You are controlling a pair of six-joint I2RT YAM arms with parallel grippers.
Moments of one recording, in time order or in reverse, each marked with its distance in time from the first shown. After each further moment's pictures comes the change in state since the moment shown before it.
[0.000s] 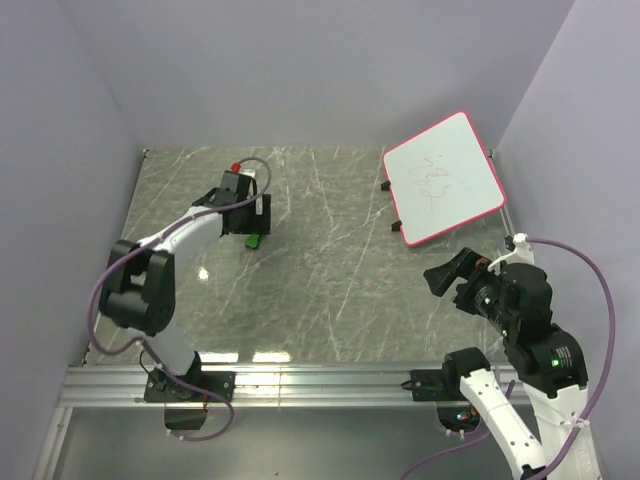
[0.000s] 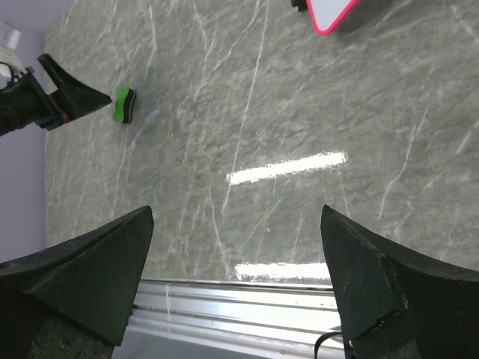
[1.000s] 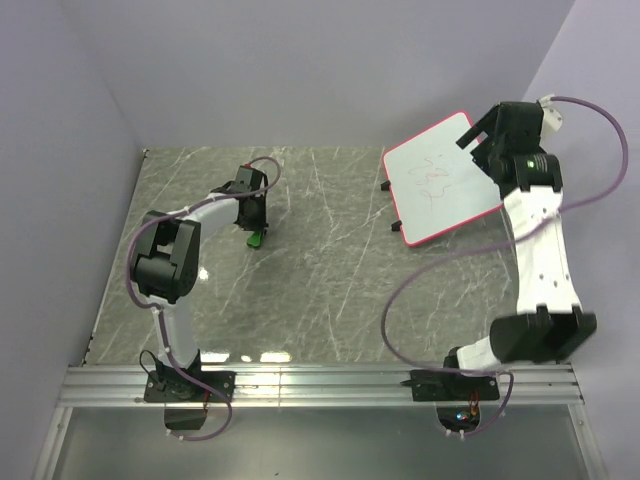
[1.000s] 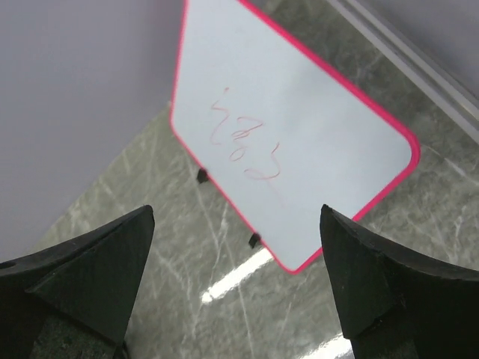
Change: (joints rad) left arm 0.005 0.326 0.210 0.007 0.043 -0.041; right arm -0.235 0.954 0.755 0.194 0.332 0.012
